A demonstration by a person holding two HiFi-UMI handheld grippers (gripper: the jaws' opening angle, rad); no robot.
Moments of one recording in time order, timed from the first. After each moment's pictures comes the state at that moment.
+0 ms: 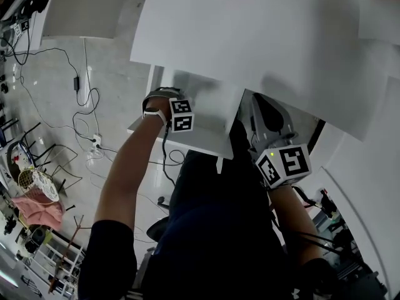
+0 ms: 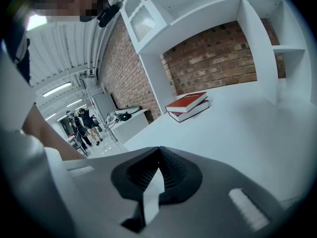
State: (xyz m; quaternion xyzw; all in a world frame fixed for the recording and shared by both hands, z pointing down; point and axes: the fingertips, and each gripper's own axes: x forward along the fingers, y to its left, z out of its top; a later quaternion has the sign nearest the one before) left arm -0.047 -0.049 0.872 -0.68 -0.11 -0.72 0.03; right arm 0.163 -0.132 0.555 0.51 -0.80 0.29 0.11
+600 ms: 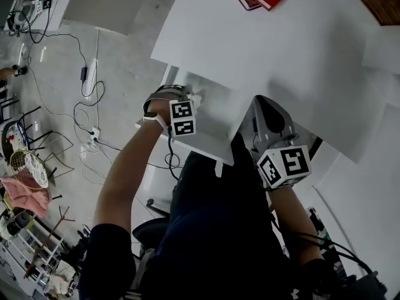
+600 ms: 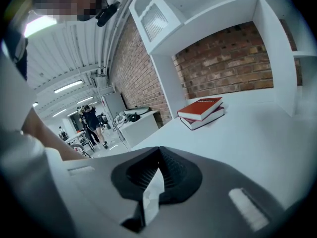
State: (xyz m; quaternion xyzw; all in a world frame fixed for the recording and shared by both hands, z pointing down) left arm -0.042 -0.096 0.810 -0.73 0.03 -0.69 0.04; right arm 0.138 -0.156 0.535 0.46 -0.84 0.26 0.11
